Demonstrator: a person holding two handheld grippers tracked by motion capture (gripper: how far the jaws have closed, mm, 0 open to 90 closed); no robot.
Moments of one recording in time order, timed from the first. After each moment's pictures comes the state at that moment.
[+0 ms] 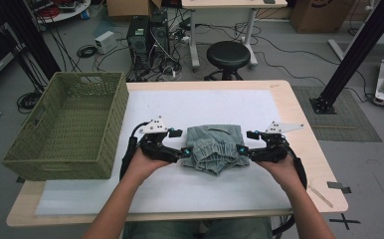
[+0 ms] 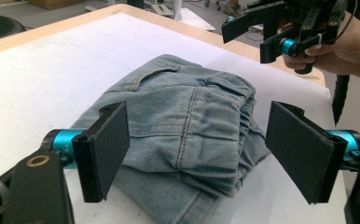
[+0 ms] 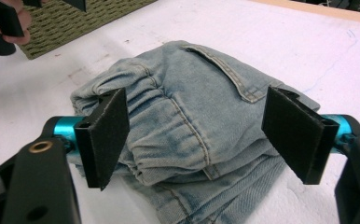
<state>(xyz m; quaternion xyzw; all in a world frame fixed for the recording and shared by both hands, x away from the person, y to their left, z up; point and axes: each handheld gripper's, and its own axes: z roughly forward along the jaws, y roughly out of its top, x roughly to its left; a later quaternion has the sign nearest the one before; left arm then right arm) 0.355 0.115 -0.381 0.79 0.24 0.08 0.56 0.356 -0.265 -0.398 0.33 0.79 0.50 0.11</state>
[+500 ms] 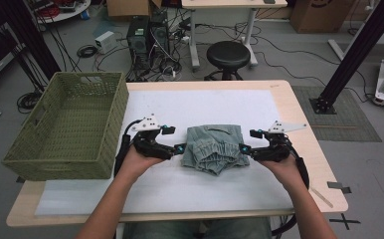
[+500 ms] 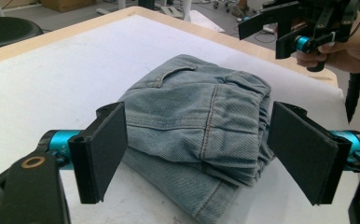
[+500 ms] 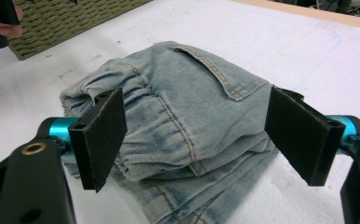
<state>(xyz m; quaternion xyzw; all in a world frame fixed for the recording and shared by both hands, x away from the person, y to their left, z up) 0.361 0.131 -0.381 0.79 0.25 0.09 0.55 0.358 -0.272 -0.398 0.33 0.79 0.50 0.12</state>
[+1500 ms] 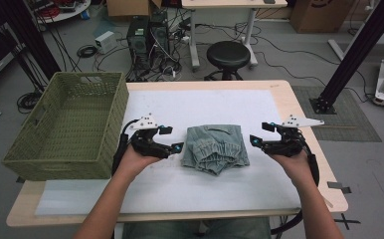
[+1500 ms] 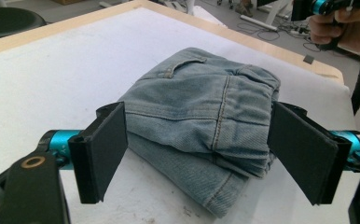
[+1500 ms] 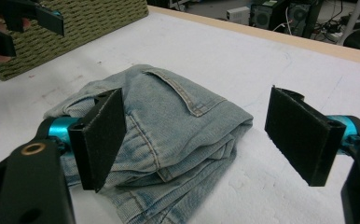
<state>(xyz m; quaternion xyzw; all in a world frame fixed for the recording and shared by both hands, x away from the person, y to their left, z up) 0.366 0.137 -0.386 0.79 0.26 0.08 0.55 0.358 -0.298 -0.378 0.35 0.77 0.51 0.15</state>
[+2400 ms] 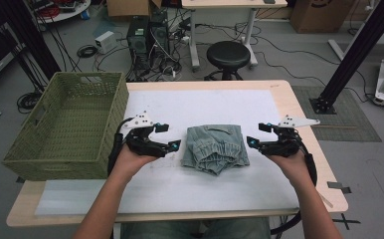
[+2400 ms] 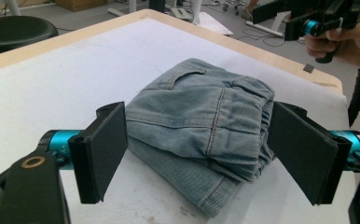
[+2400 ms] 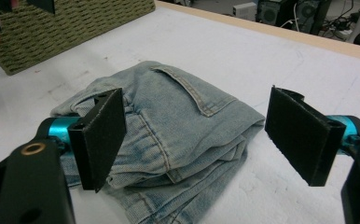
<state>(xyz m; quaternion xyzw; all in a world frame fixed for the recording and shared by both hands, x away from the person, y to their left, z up) 0.356 0.147 -0.363 0.78 0.27 0.10 0.55 0.358 -0.289 -0.378 0.34 0.78 0.51 0.15</state>
